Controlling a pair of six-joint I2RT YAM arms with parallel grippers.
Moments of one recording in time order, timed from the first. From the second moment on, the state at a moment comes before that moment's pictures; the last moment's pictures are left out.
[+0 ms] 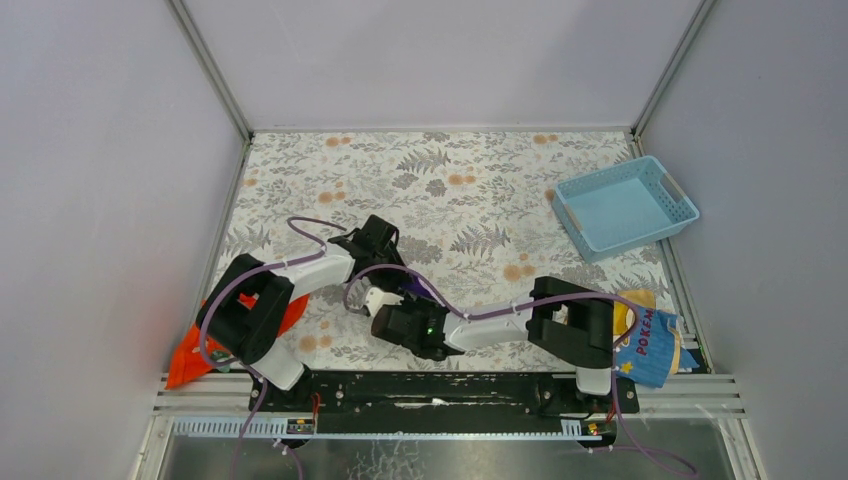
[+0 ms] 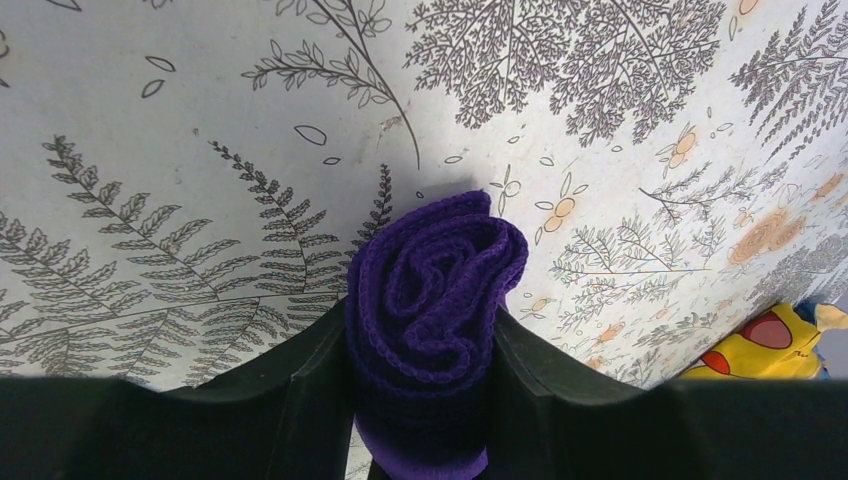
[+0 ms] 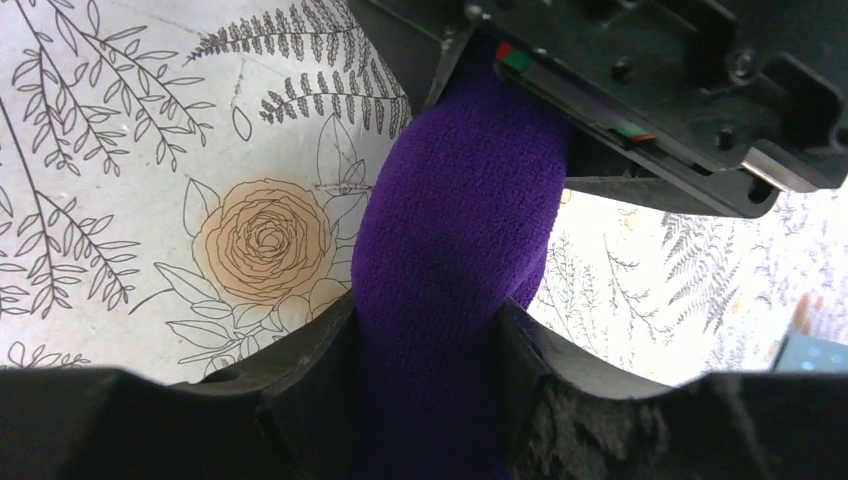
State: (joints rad) left arm -0.55 1.59 0.80 -0.32 0.13 -1.07; right arm 1.36 1.90 1.06 -0.18 0.69 -0.04
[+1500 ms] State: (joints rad) left arm -0.27 1.20 1.06 -0.71 -0.23 -0.54; right arm 0.47 1.20 1.00 -0.44 0.50 -0.48
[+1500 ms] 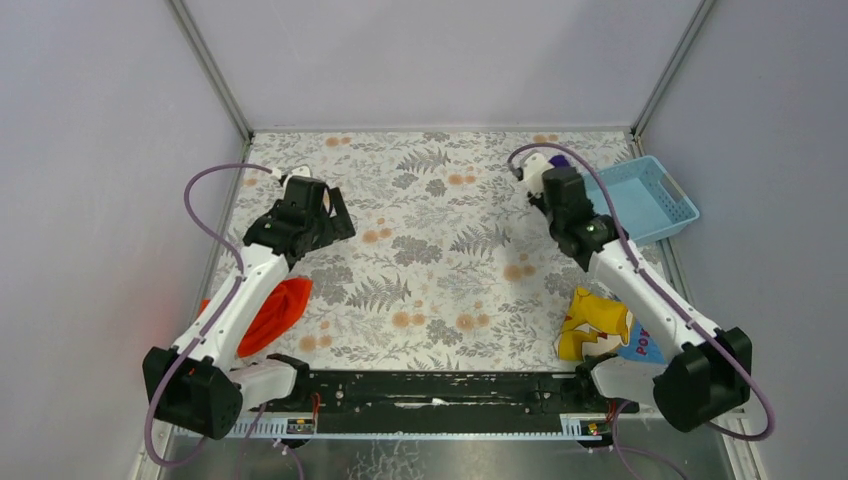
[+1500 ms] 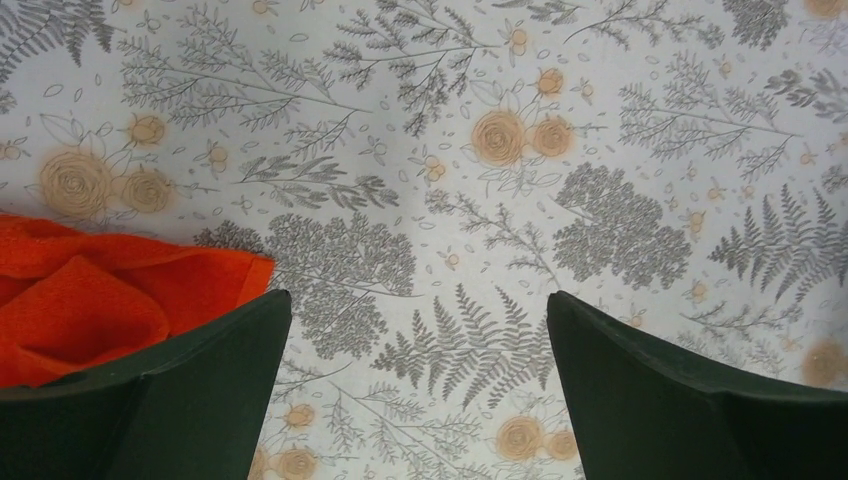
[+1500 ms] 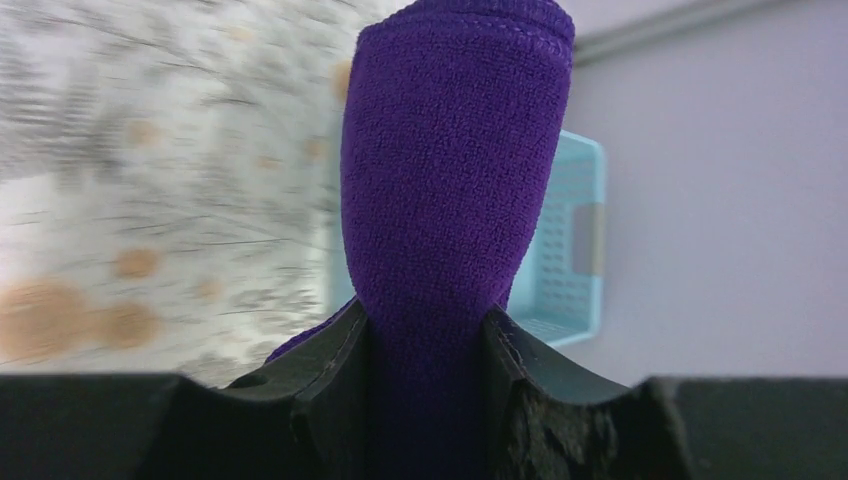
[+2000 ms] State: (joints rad) left arm -0.27 1.10 0.98 -0.71 -0.25 -0.51; right arm 0.01 1.55 1.01 -0.01 0.43 -1.00
